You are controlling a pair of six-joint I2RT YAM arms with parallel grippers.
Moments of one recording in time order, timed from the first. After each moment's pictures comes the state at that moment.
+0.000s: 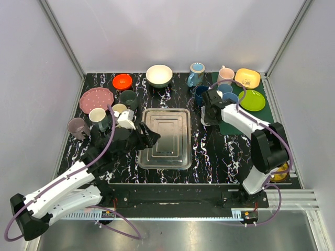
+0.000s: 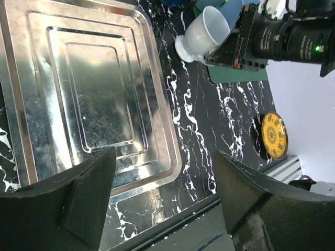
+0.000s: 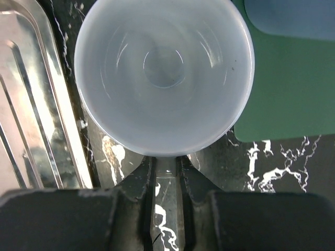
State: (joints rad) left arm -0.83 0.76 0.71 -0.34 -0.21 -0.79; right arm 0.42 1.69 1.22 -0.61 0.25 0.46
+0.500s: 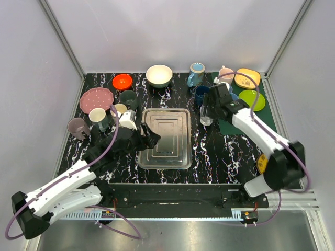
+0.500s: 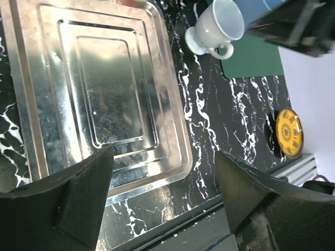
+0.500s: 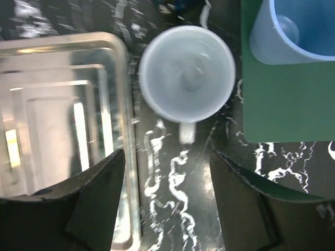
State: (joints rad) left arm -0.83 0.79 0.71 -0.36 -0.21 -0.78; right arm 0.43 1.54 1.24 -0.59 0.22 0.46
